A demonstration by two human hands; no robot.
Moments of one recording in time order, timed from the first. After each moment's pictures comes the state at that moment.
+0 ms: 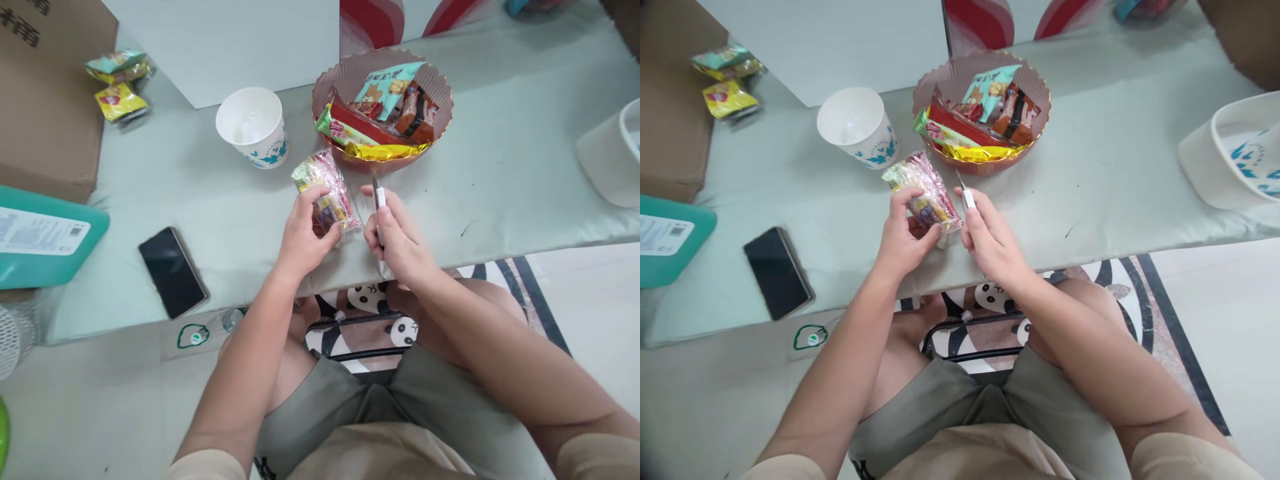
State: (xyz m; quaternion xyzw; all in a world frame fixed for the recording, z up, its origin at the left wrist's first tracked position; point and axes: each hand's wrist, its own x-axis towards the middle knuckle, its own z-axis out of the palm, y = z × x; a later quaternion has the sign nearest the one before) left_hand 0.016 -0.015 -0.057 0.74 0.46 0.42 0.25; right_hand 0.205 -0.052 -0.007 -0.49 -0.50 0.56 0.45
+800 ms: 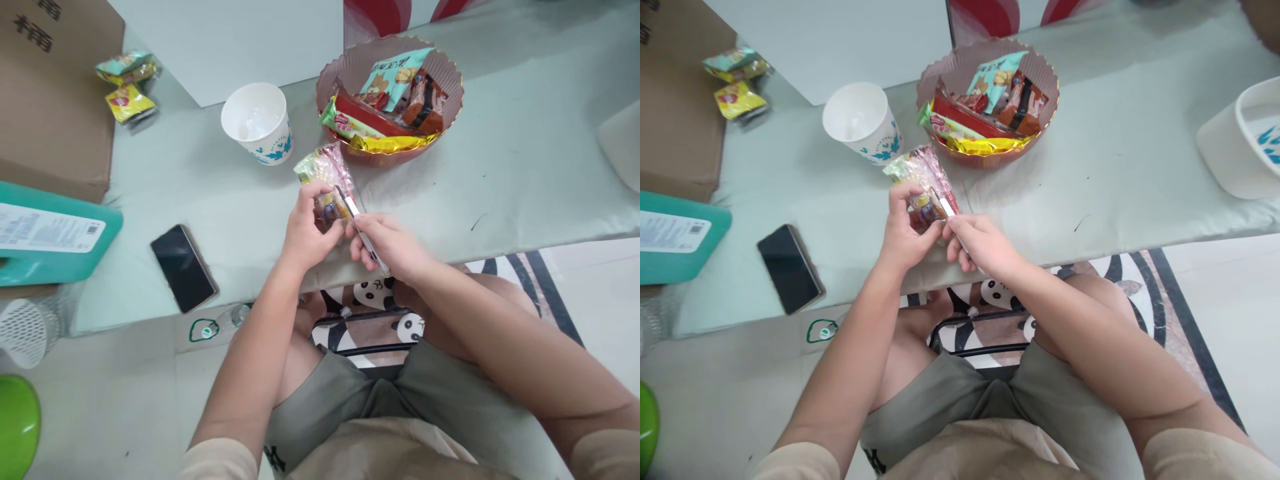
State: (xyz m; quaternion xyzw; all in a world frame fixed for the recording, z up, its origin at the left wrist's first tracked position) left_hand 0.016 -0.014 -0.057 0.73 0.42 0.46 0.27; right_hand 0.186 -0.043 0.007 -0.50 -0.36 0.73 0.30
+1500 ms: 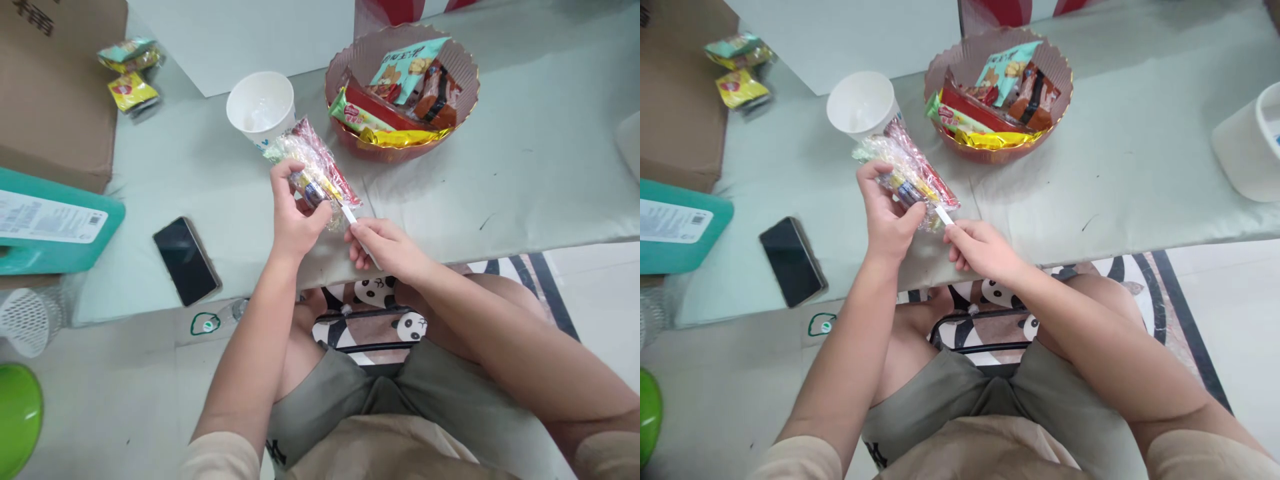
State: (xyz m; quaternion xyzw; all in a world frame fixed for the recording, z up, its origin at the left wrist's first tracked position) left_hand 0.003 0.000 -0.056 0.67 0.45 0.51 0.30; right_hand 0.181 -0.050 0.000 -0.52 -0.41 0.70 0.27
